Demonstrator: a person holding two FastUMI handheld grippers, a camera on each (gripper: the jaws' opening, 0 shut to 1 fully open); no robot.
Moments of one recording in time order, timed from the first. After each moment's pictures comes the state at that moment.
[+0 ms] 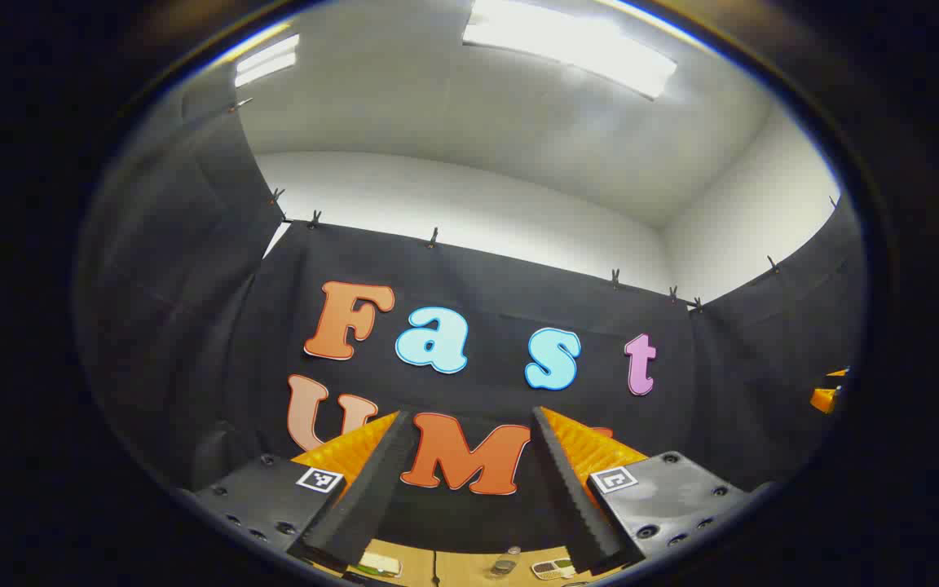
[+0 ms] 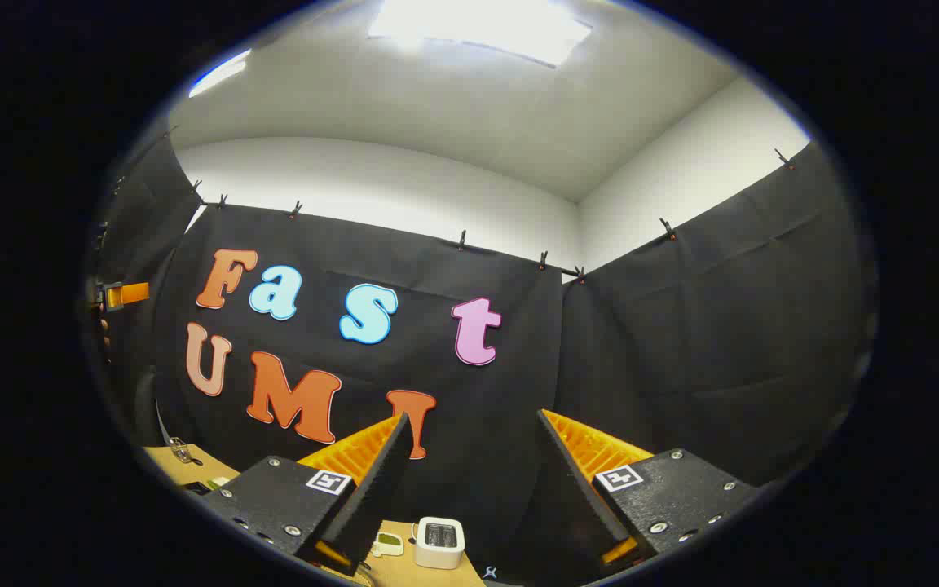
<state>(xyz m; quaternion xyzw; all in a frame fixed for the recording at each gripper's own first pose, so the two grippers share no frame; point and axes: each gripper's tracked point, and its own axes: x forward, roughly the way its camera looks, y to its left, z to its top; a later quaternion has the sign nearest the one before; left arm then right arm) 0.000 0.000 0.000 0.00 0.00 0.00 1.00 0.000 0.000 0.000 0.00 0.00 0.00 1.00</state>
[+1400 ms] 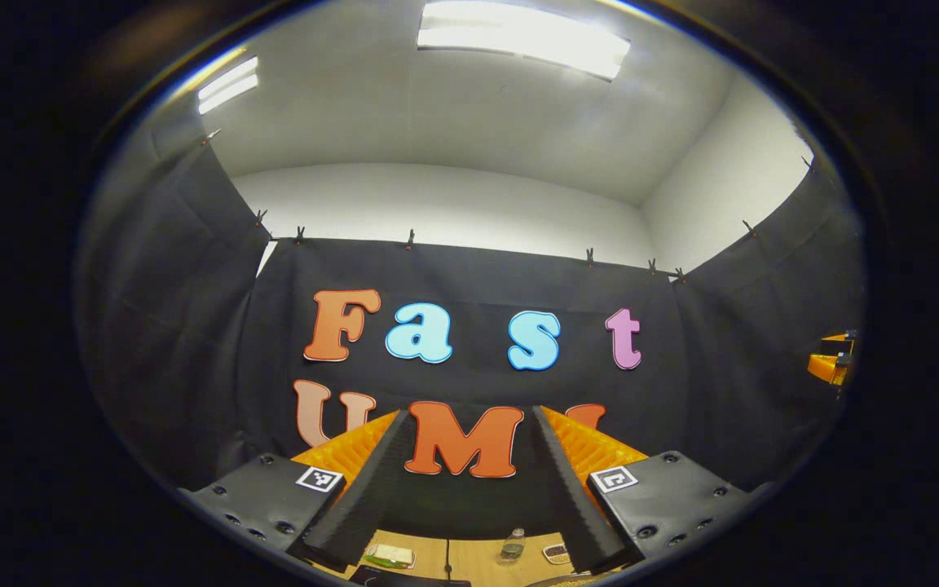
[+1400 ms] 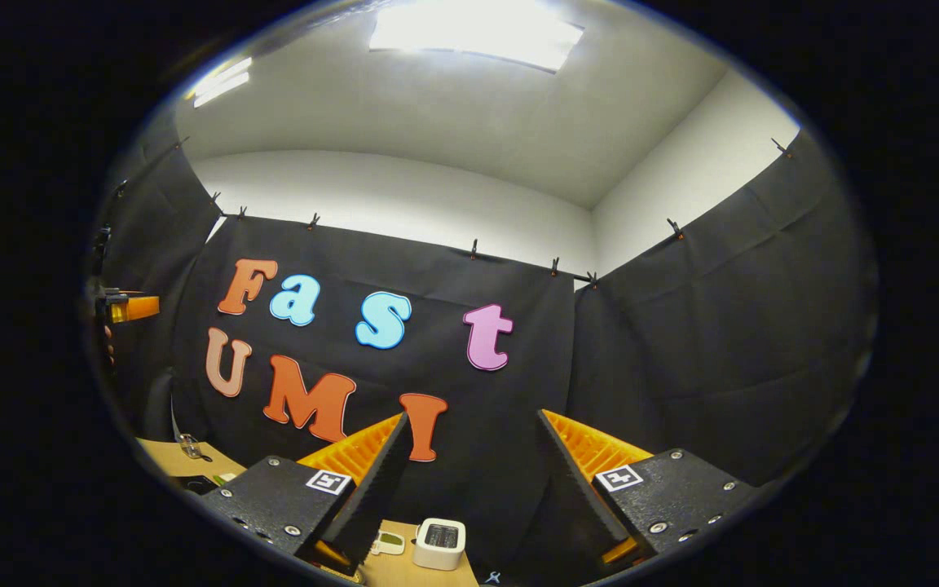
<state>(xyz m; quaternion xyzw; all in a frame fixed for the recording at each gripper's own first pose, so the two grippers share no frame) -0.066 -0.071 -0.022 0.06 0.01 0.00 1.00 -0.019 -0.030 -0.012 0.01 -0.02 0.05 1.00</state>
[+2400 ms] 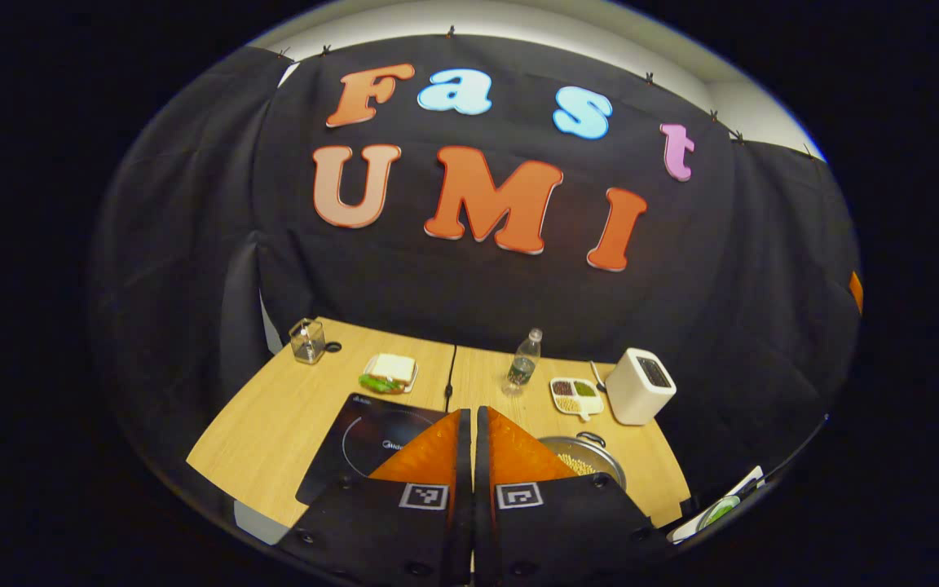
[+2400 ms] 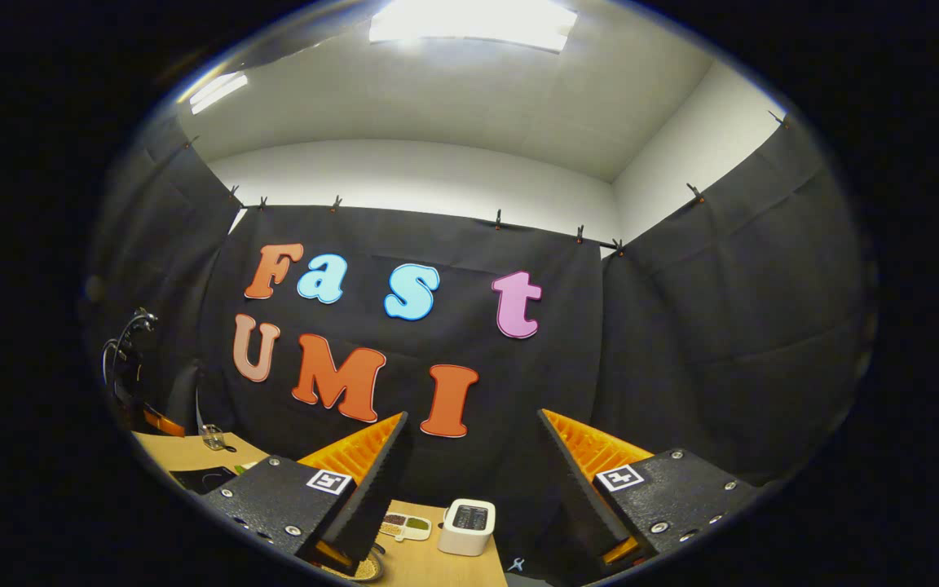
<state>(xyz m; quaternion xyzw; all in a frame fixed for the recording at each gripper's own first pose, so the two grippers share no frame) -0.180 -0.027 -0.342 0.00 0.44 0.05 0.90 -0.028 -0.010 -0.074 0.01 0.02 0.08 1.00</state>
